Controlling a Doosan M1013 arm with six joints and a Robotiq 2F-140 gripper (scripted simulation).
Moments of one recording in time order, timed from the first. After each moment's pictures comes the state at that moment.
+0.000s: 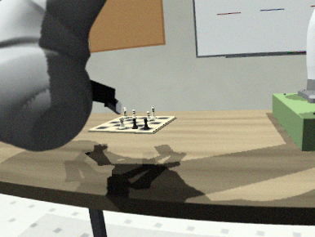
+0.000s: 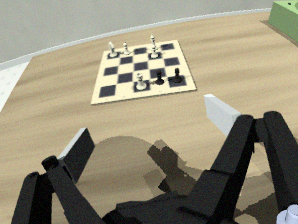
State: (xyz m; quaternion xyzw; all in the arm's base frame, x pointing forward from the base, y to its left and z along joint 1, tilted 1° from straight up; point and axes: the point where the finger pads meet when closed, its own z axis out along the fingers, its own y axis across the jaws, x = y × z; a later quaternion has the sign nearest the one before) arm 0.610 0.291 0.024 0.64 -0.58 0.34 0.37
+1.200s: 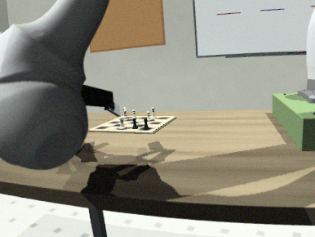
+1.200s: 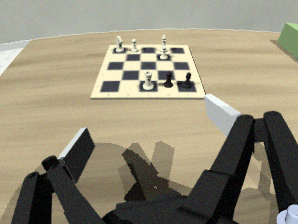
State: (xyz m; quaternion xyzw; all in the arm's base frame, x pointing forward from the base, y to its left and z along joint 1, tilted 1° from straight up) arm 0.626 0.271 0.004 0.68 -0.53 0.31 0.40
